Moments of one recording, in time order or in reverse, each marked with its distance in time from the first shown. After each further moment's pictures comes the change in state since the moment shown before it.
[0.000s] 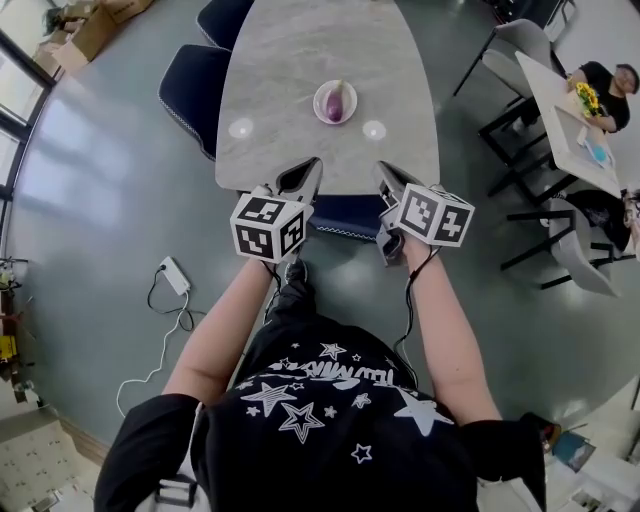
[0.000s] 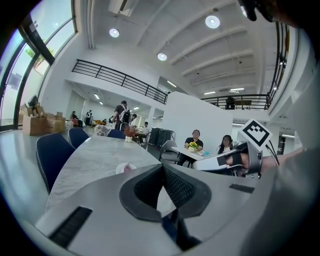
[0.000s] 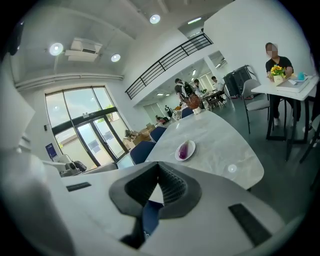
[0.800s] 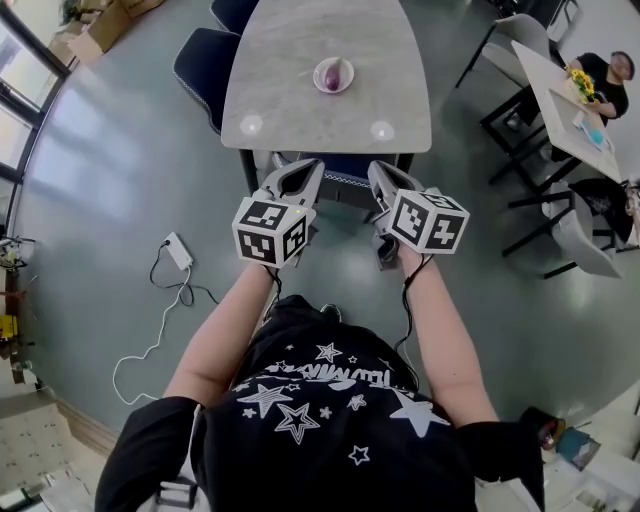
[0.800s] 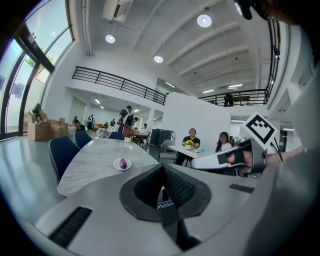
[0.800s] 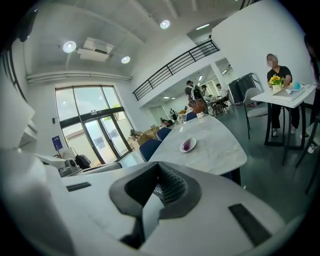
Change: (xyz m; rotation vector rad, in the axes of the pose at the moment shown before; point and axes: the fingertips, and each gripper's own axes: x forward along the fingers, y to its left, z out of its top) left arm -0.093 -0.102 -0.038 0.036 -0.014 0.035; right arm -0.116 0.042 -0.064 -0.076 -0.034 0.033
